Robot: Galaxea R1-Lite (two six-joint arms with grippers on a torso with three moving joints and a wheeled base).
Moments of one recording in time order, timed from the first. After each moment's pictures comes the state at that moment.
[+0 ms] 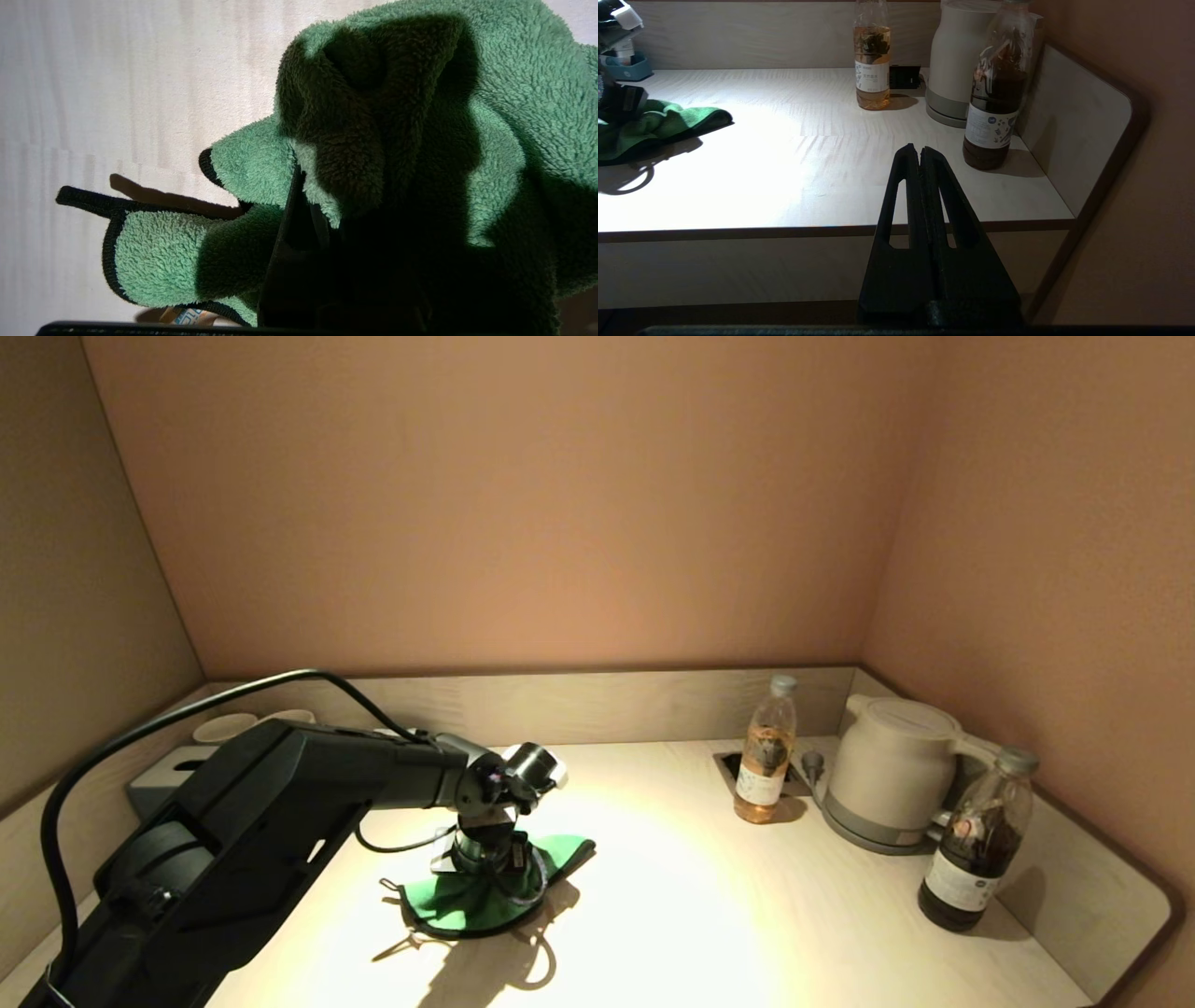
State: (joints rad) left arm -0.59 2.60 -1.96 0.65 0.41 -0.63; right arm 0.00 0.00 0.00 -0.01 0.00 -0.02
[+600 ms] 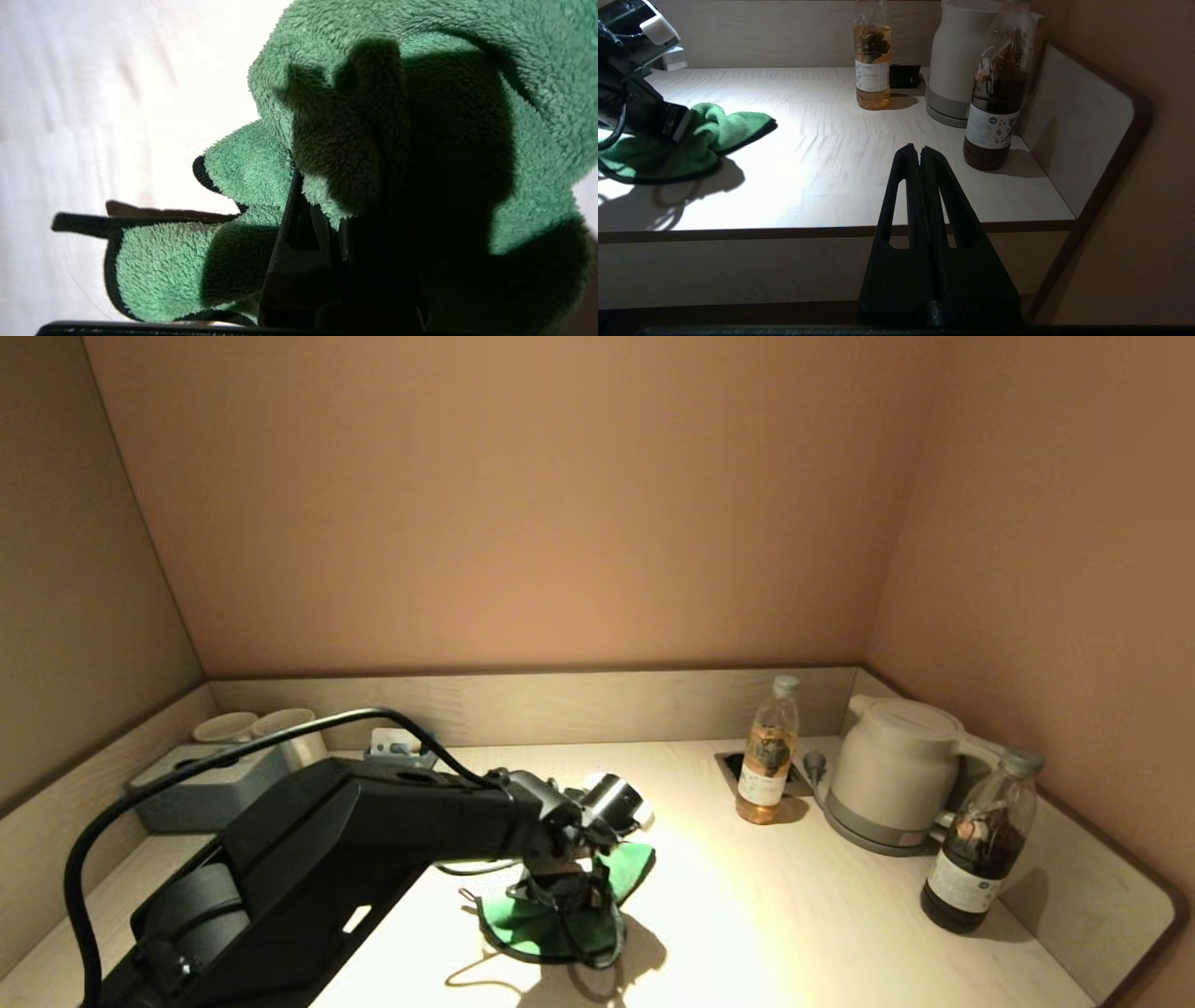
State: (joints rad) left arm -0.81 2.59 -1.95 0.57 0.39 -0.58; right arm 0.00 0.00 0.00 -0.01 0.00 -0.01
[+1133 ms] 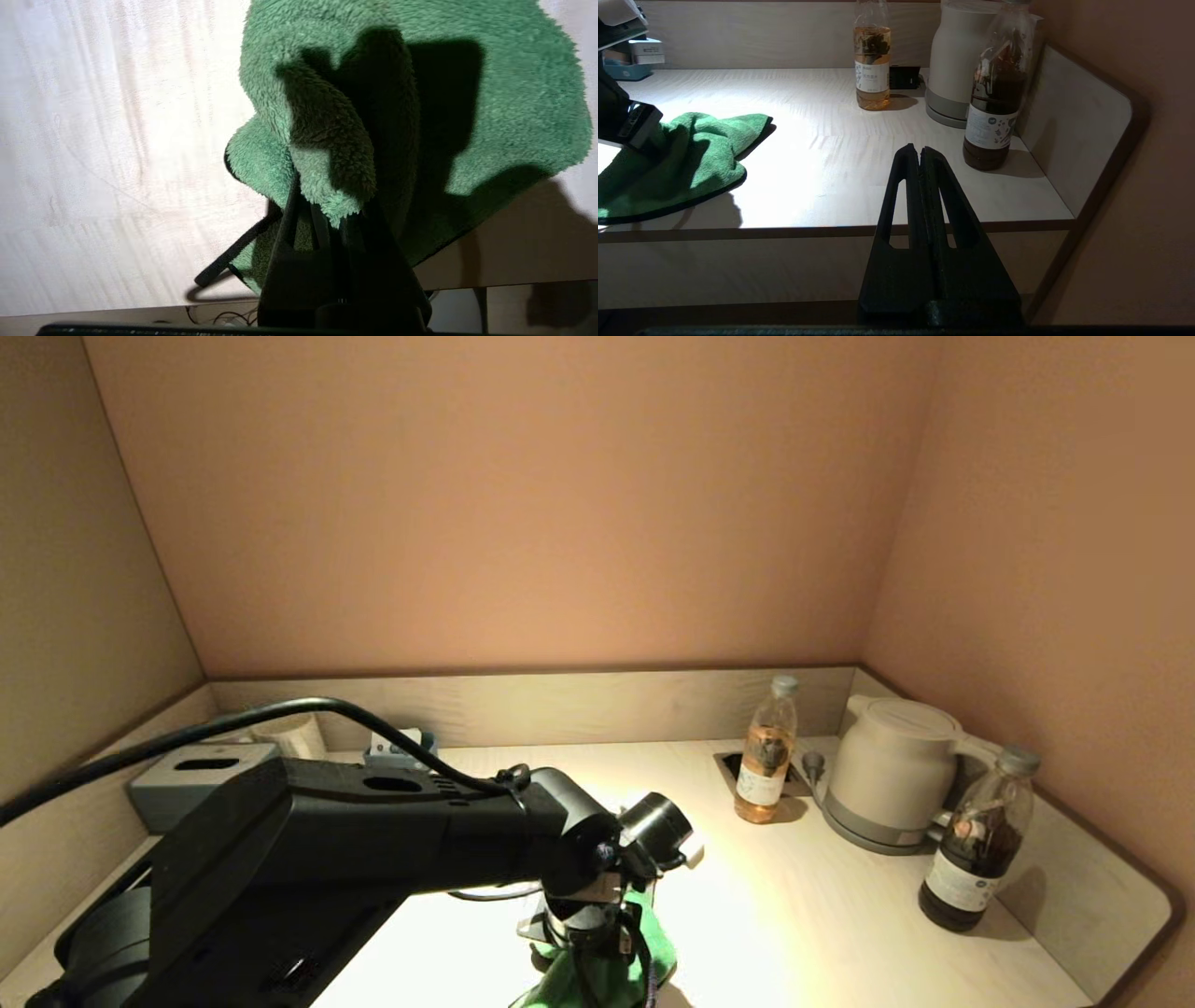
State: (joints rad) left arm -0.92 2.47 -1.92 0.76 0.33 -0.68; right arm 0.00 0.00 0.00 -0.01 0.00 -0.01
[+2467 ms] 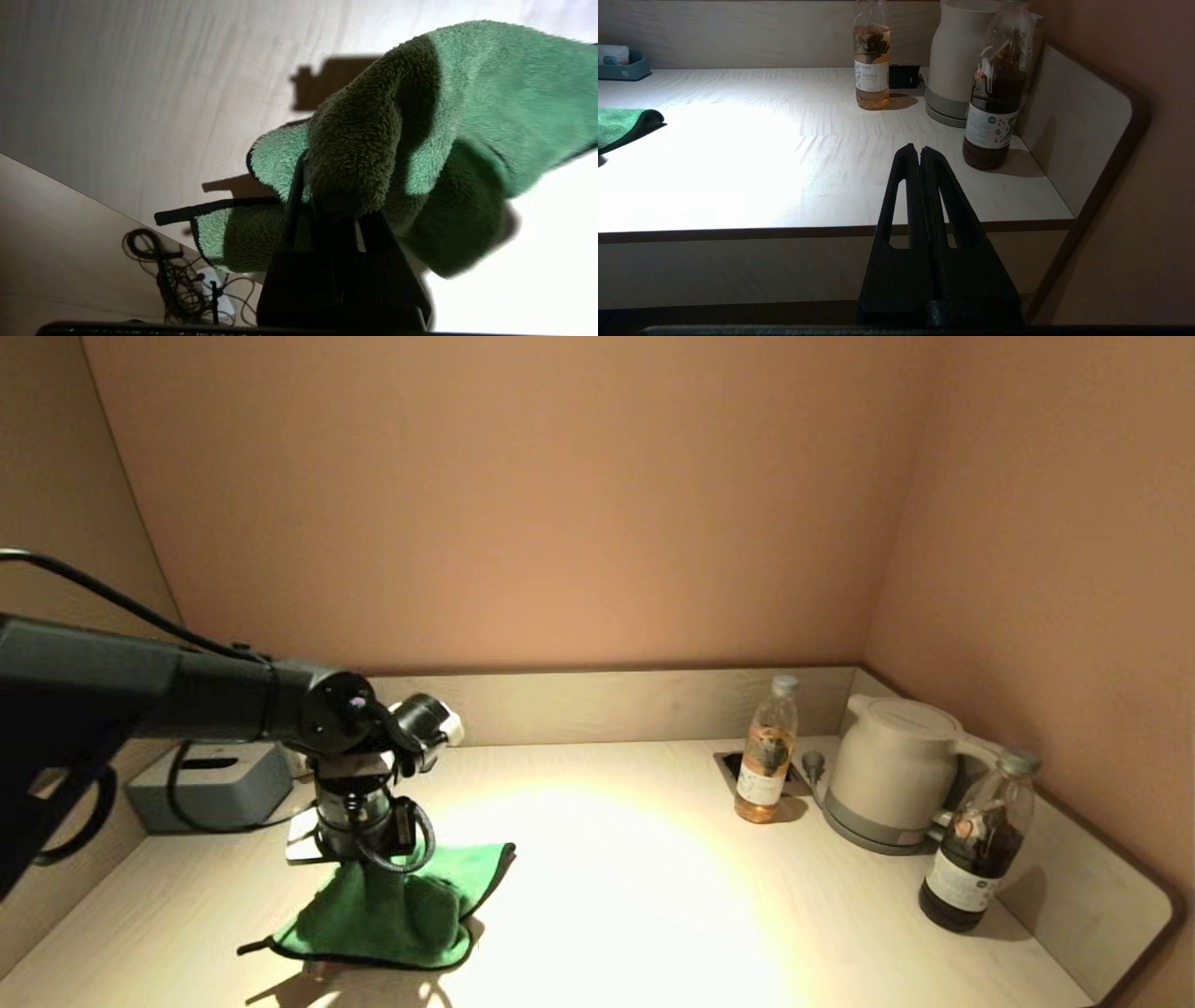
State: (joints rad) left arm -0.45 2.20 -1.64 0.83 0.45 -0.74; right arm 0.00 0.00 0.00 -0.01 0.00 -0.01
